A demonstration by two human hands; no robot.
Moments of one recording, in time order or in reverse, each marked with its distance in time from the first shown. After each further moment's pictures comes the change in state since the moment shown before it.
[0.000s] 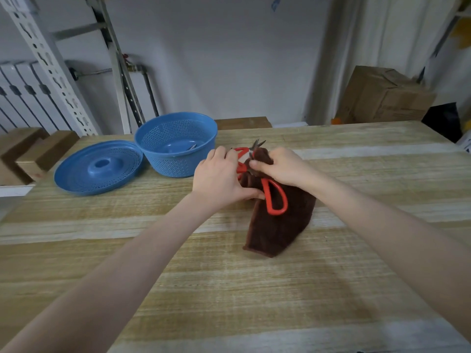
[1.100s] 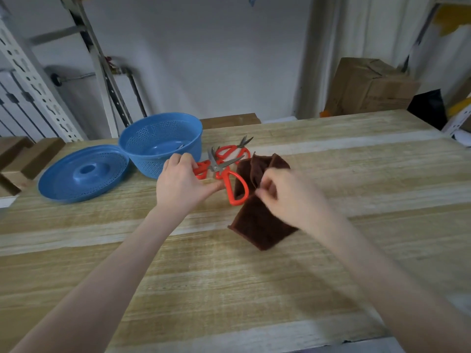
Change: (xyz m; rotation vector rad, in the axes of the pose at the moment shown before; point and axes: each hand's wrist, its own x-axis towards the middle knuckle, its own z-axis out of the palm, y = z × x) left_hand -0.014 -0.032 0.009 -0.190 0.159 -0.212; right_hand -0.079 0.007 0.011 -0.363 0.207 0.024
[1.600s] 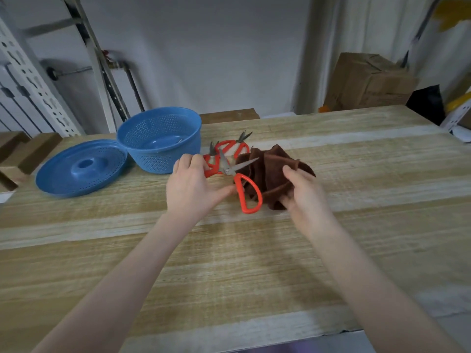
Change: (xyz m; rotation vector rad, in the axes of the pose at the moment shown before) left_hand -0.022 0.013 0.009 0.003 0.043 0.078; right_hand -0.012 -0.003 0.016 1.597 0.210 0.661
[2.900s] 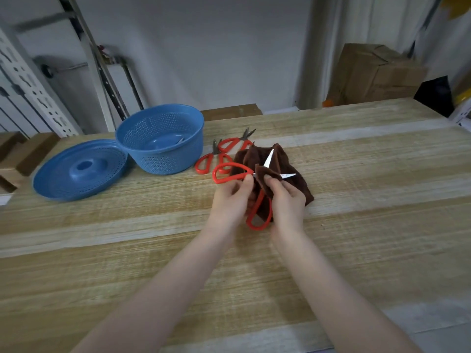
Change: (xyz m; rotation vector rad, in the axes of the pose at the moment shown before) left_hand -0.023 0.054 0.014 -1.007 -0.410 -0.634; right_hand 0.011 0.047 0.036 0.017 0.248 -0.026
